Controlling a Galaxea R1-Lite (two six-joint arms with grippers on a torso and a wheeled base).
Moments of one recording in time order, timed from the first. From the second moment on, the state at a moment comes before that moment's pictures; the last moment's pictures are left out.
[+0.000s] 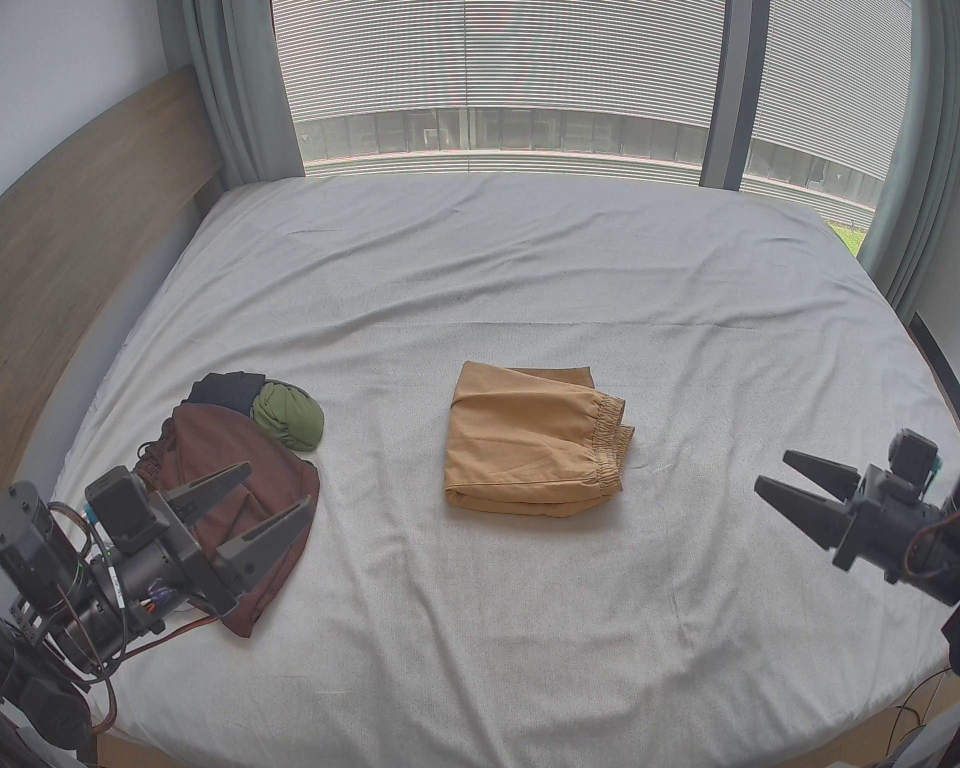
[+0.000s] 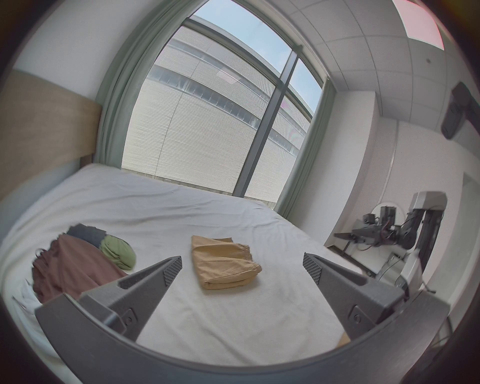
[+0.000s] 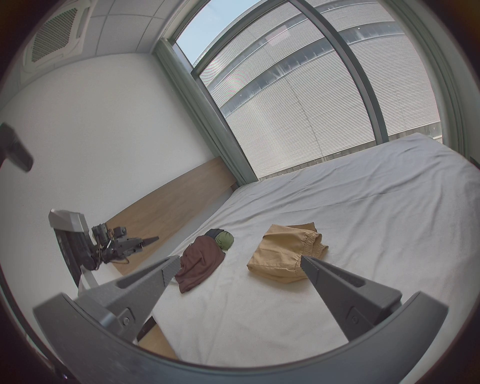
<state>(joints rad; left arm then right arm) -0.30 1.56 -0.06 -1.54 -0.35 -0.24 0.22 1.41 -0.17 -1.18 0.48 0.29</state>
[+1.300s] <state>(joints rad) -0.19 0.60 -0.02 -0.48 -0.35 0.01 0.11 0.34 -0.02 -0.33 0.48 0.16</state>
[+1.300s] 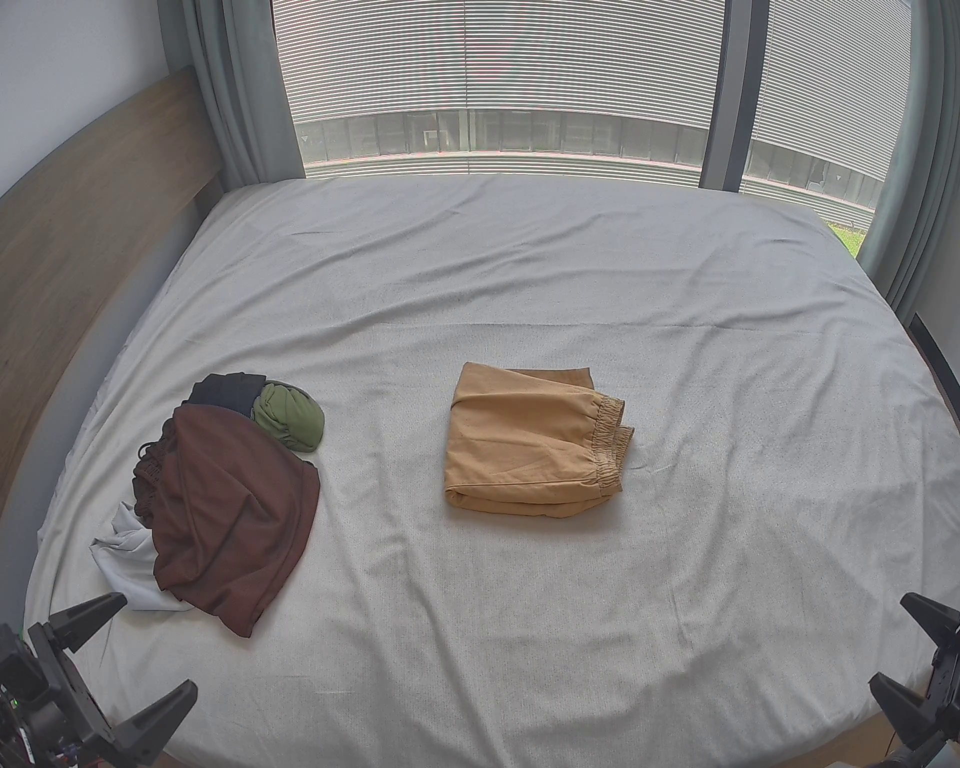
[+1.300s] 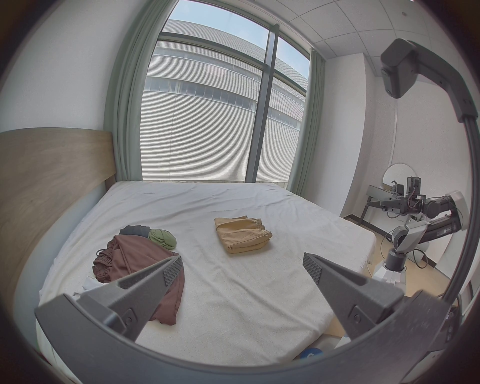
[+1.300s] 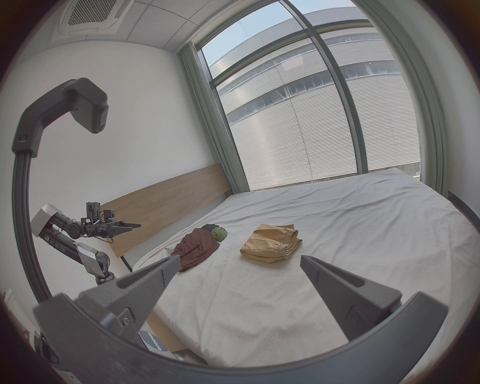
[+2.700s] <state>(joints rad) -0.12 0.09 -0.02 0.01 0.02 -0.01 0.00 0.01 -0.02 -0.02 -0.06 0.04</state>
